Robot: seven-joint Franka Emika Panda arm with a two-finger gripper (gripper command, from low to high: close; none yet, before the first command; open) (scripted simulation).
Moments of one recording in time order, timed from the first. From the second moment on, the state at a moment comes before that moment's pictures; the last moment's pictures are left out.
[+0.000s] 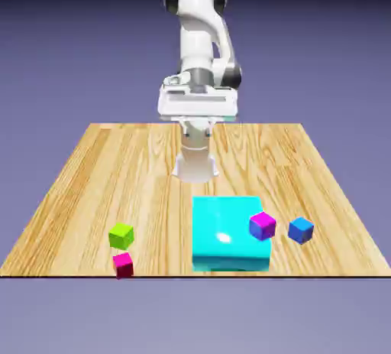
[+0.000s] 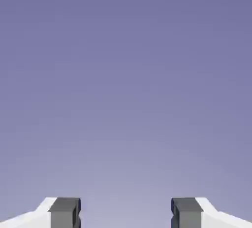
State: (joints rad) arm -0.01 -0.53 0.00 -2.78 0.00 3.01 0.77
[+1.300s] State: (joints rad) arm -0.44 0.56 0.06 -2.04 0.09 2.51 1.46
